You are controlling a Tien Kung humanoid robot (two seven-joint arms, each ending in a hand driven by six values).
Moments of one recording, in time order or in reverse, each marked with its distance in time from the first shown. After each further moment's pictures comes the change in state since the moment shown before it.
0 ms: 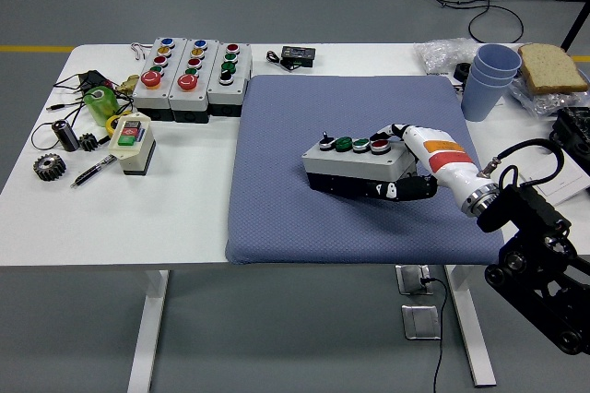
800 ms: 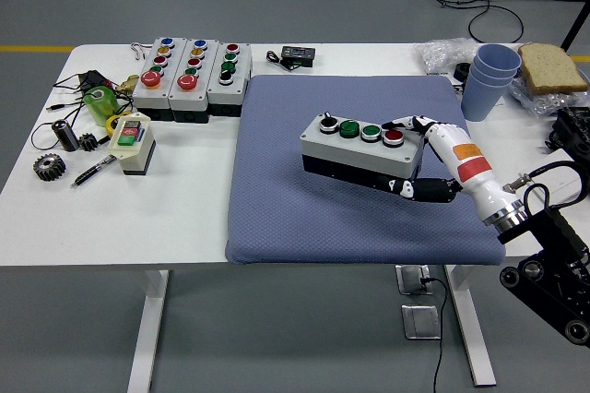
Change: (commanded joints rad) left arm -0.001 -0.005 0.002 0.000 0.006 -0.002 0.001; right arm 0.000 -0.037 -0.125 -0.183 0.324 -0.340 0.550
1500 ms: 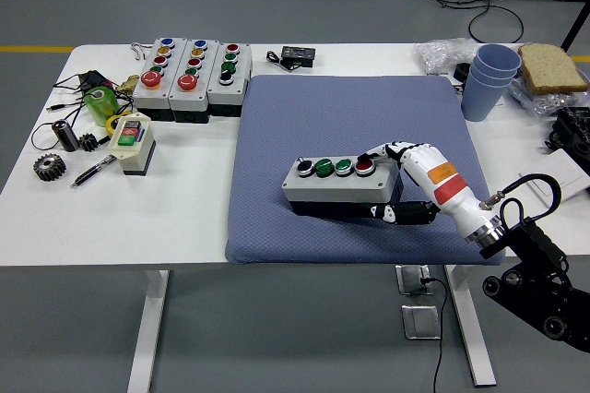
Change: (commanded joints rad) left arm 0.001 -0.005 0.004 0.000 -0.003 -0.001 0.000; right arm 0.097 0.038 -0.229 -0.169 0.110 -0.071 0.134
